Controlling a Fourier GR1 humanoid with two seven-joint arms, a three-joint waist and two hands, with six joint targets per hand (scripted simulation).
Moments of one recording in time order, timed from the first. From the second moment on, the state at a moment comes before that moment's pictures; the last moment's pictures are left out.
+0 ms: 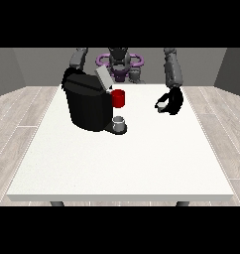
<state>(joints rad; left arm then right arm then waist) -0.60 0.42 0.06 -0.54 -0.61 0.16 -0.32 -0.22 -0.03 -0.03 -1.40 -0.02 -0.17 -0.06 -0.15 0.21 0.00</state>
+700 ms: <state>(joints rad) -0.75 0.43 0.04 -0.62 -0.60 -0.04 -0.33 -0.22 -0.04 -0.06 -1.29 -0.04 -0.14 -0.10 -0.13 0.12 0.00</state>
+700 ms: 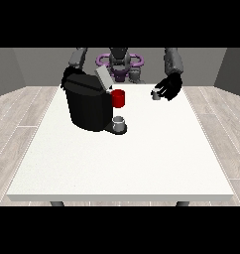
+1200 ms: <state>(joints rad) -0.89 0.43 0.06 -0.65 -0.61 -0.10 -0.24 -0.24 -0.03 -0.04 -1.30 -0.04 -0.12 -0.08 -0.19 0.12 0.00</state>
